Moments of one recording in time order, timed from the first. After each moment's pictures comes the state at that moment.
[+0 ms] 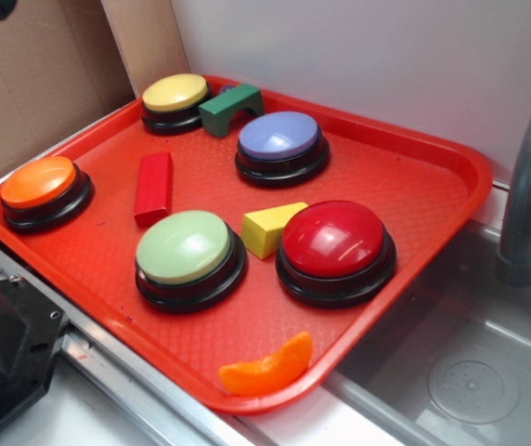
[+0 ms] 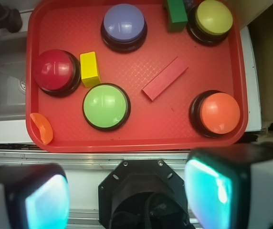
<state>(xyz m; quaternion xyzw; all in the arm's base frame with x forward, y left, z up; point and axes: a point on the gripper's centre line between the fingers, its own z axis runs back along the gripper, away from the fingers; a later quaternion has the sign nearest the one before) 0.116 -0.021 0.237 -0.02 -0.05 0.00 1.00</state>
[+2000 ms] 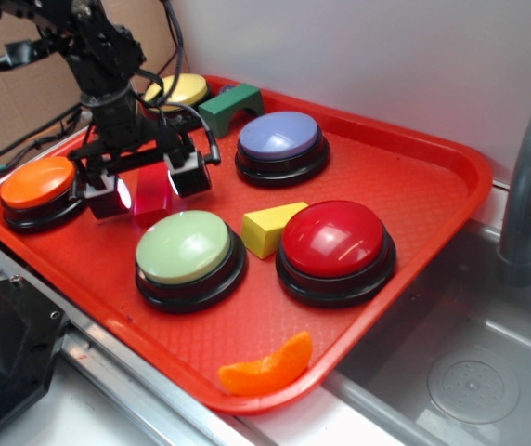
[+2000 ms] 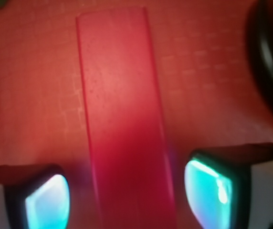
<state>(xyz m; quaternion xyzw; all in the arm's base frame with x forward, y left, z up) 0.212 0.045 0.015 -0.03 -0.06 0.47 0.88</state>
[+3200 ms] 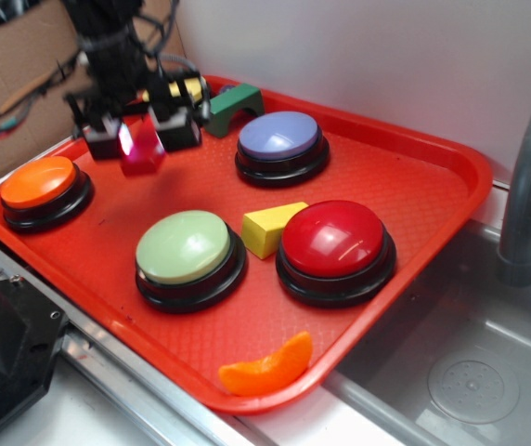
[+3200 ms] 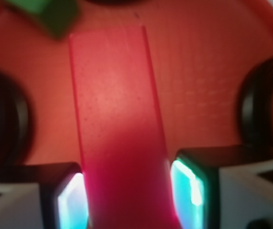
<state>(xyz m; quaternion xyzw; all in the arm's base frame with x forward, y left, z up) 0.225 0.039 0.089 -0.01 -0.07 0.34 0.94</state>
